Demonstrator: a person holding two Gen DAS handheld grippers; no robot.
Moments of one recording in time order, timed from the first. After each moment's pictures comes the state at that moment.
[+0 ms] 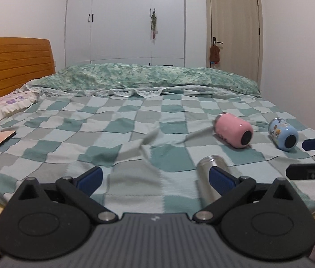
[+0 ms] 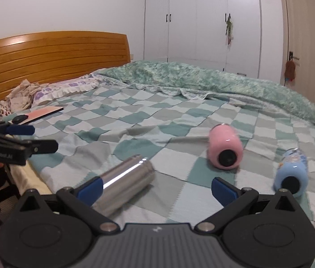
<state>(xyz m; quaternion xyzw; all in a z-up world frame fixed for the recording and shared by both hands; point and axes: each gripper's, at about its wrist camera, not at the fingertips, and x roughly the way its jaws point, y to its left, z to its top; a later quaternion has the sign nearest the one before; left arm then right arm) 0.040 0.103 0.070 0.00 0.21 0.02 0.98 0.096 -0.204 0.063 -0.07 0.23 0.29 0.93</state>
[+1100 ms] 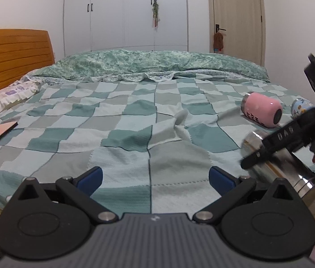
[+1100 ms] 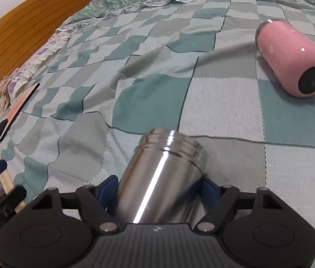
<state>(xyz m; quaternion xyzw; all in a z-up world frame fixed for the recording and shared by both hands) 0.075 0.180 0.023 0.01 0.23 0.01 0.97 0.243 -0.093 -0.011 0.06 0.48 0.27 0.83</state>
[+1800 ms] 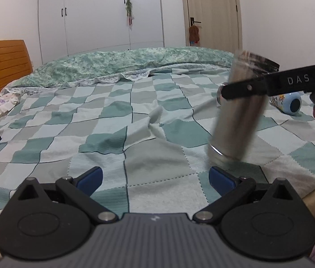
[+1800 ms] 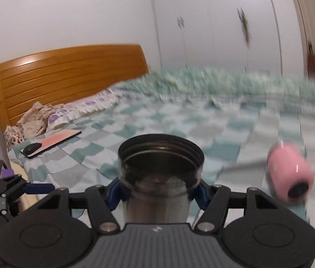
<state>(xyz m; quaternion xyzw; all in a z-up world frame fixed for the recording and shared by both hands) 0.077 0.159 0.026 0.06 0.25 -0.04 0.97 0.170 -0.095 0.065 -0.03 0.18 0.34 0.92</state>
